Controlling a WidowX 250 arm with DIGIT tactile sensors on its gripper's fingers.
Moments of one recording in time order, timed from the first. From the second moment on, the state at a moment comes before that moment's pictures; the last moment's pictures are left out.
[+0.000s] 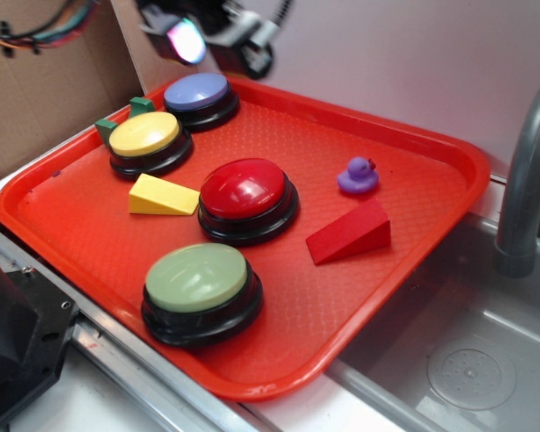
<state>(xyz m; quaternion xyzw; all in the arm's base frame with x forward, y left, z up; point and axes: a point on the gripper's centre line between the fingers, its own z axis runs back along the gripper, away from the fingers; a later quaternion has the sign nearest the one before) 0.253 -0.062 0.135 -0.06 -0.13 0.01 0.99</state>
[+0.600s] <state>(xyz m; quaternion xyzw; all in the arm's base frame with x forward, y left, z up) 0.305 -0.085 0.053 -0.09 -0.11 0.02 0.99</state>
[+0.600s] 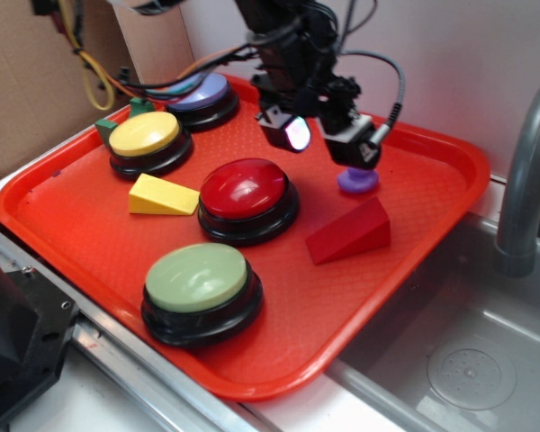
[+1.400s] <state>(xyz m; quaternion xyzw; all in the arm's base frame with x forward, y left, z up) 0.325 -0.100 0.021 -0.05 -0.12 0.02 0.99</state>
